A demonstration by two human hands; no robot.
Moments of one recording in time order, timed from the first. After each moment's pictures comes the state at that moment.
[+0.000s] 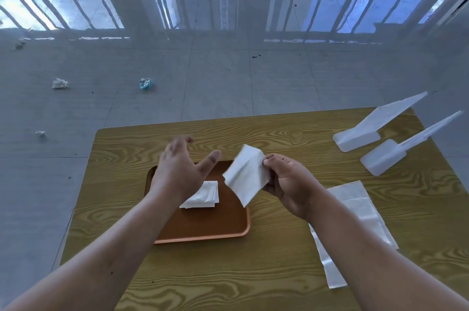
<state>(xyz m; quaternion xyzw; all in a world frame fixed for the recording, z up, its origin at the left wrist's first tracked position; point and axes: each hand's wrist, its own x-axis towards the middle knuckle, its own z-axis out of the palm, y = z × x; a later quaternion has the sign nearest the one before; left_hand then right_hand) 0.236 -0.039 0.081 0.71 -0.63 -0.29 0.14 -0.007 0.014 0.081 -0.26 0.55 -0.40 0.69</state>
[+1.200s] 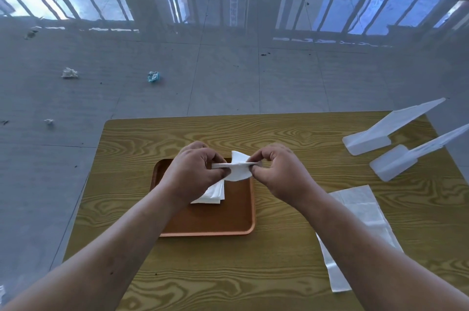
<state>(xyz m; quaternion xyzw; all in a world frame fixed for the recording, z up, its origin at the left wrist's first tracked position) 0.243 -0.034 0.076 0.59 -0.70 -0.35 0.18 0.020 -0.001 0.091 -0.61 0.65 -0.26 0.38</state>
